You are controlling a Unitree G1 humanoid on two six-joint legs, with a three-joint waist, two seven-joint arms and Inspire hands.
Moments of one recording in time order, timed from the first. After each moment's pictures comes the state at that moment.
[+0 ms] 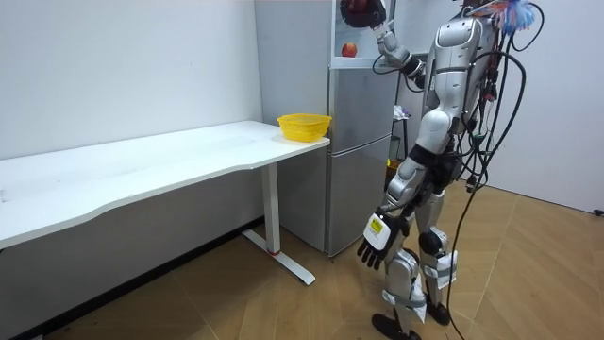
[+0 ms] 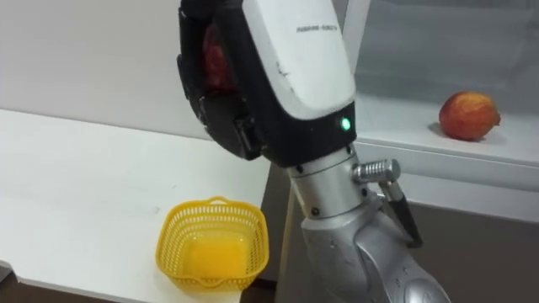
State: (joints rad) left arm 0.13 0.28 -0.10 1.10 0.35 0.08 -0.10; right arm -0.61 -0.42 0.38 -0.29 -0.74 -0.03 -0.40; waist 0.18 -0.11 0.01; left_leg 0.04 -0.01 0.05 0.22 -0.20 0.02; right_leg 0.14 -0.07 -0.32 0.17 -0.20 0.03
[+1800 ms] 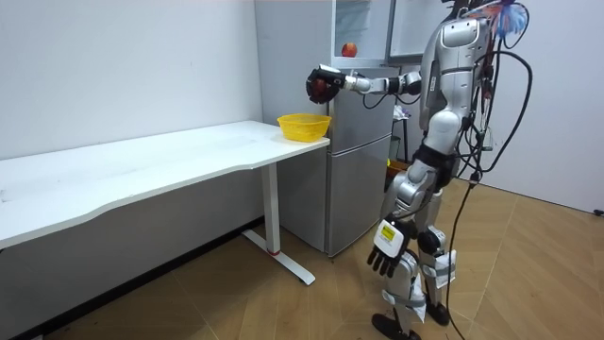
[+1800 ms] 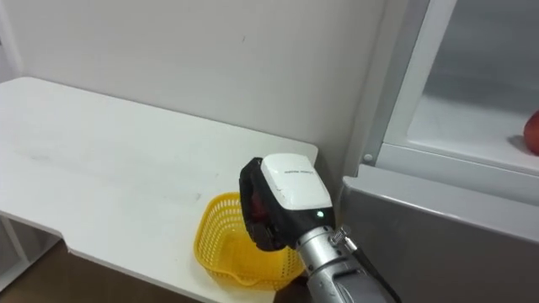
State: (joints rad) left arm 0.10 0.30 -0.14 1.10 0.36 0.08 -0.12; right arm -0.53 -0.38 0.50 0.27 -0.67 -0.03 -0.30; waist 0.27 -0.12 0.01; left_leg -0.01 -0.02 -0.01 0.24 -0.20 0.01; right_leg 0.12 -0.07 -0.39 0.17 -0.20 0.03
